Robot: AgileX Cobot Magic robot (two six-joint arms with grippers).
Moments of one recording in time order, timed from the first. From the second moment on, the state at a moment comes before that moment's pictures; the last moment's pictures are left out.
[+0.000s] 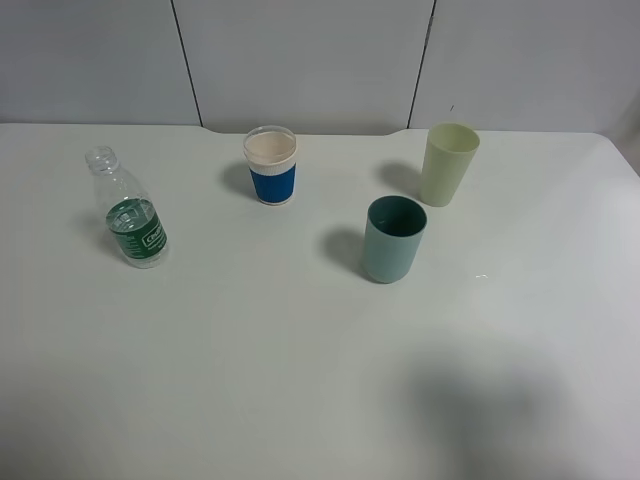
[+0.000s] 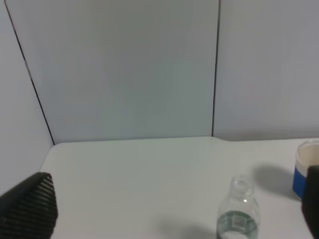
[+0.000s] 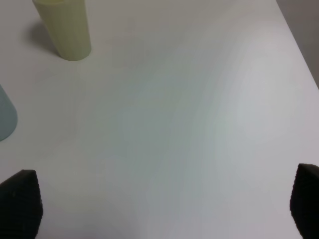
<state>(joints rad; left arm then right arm) 0.01 0.22 -0.72 0.00 0.68 0.03 -0.01 0.00 -0.50 -0.04 1.07 0.00</state>
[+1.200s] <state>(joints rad) 0.00 -0.01 -0.51 -0.03 1.06 0.04 -0.01 0.00 -0.50 -0.04 1.07 0.00</state>
